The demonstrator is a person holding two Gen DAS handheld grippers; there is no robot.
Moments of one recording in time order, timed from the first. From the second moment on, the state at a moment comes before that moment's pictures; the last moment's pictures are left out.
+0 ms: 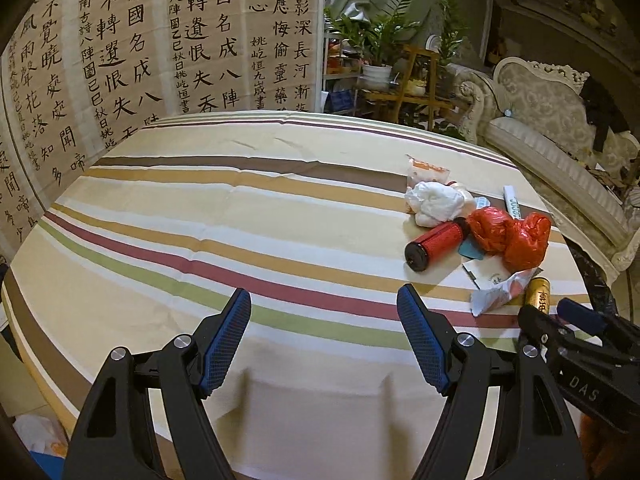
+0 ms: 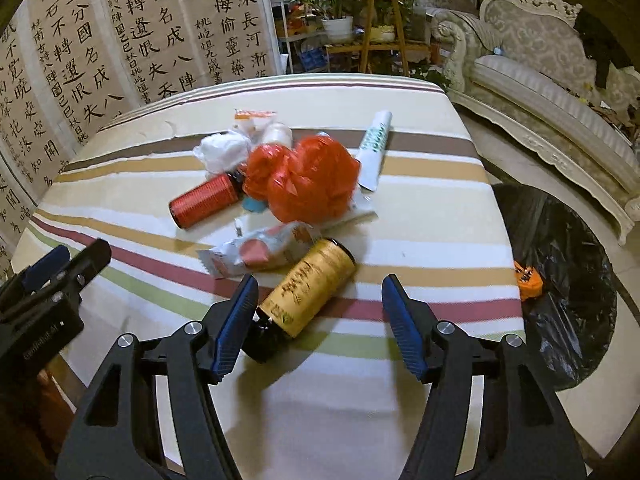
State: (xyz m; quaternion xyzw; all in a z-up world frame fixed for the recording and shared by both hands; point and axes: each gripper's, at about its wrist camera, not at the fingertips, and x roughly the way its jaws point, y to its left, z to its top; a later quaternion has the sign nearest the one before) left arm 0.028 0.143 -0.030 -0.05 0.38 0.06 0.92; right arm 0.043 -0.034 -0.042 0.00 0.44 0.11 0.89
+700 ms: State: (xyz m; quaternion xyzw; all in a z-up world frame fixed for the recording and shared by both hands) left arm 0.037 0.098 -0.030 -0.02 0.39 0.01 0.92; right arm 0.041 -0.050 -0.047 -0.01 0.44 0.13 0.89
